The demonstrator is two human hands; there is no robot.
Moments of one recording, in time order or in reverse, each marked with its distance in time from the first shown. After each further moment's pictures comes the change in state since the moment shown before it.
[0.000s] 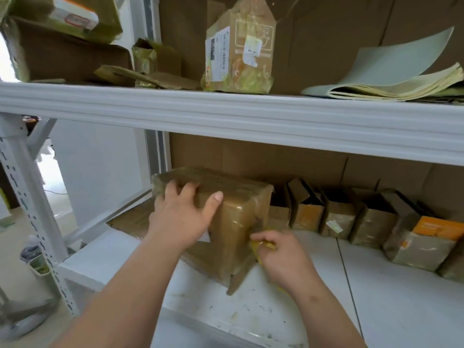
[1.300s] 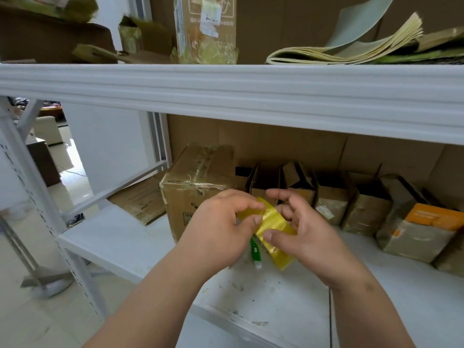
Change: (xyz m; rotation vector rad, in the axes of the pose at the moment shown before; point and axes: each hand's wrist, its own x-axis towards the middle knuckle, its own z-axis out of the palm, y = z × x) left_hand -0.084 0.102 0.045 -0.361 -0.023 0.398; right_hand -0.014 0.044 -0.095 0.501 -0.263 -0.335
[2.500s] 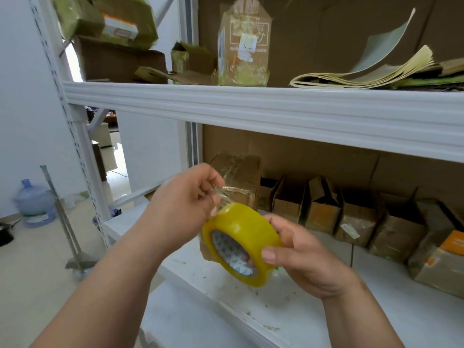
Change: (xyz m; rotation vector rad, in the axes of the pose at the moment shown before) left_hand -0.026 0.008 -0.077 0.062 0.219 -0.191; right_hand 0.000 -0.006 0.019 0.322 -0.469 0.028
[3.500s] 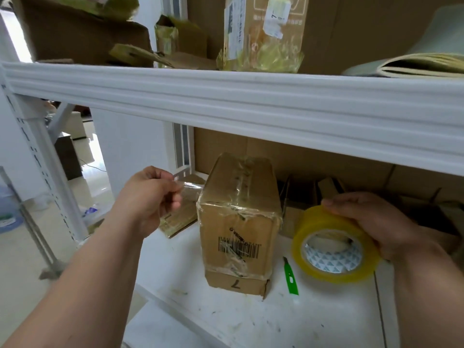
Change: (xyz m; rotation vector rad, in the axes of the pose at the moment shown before) left_hand 0.111 -0.106 -0.015 -0.740 0.129 -0.591; right_hand 0.061 -0.036 -0.077 -0.304 0.602 0.285
